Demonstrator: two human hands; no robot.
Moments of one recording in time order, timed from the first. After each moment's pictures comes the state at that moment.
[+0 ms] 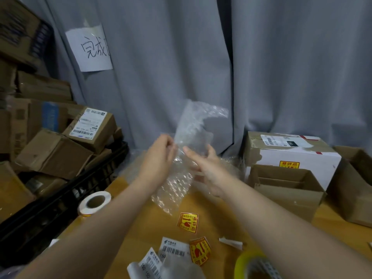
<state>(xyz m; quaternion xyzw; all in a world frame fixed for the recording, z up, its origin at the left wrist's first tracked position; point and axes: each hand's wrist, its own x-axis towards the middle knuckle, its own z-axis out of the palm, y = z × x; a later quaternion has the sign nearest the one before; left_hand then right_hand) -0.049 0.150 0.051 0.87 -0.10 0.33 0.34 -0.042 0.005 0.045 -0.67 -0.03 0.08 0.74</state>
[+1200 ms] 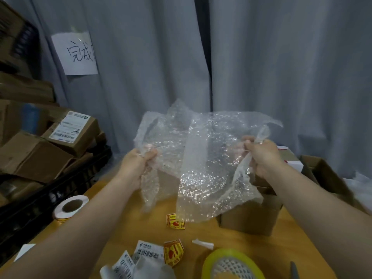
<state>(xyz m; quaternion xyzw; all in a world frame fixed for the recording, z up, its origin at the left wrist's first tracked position) -0.058 0.130 0.072 0.61 0.10 0.13 0.77 -0.035 -0.149 0.106 -0.67 0.11 -0.12 0.73</state>
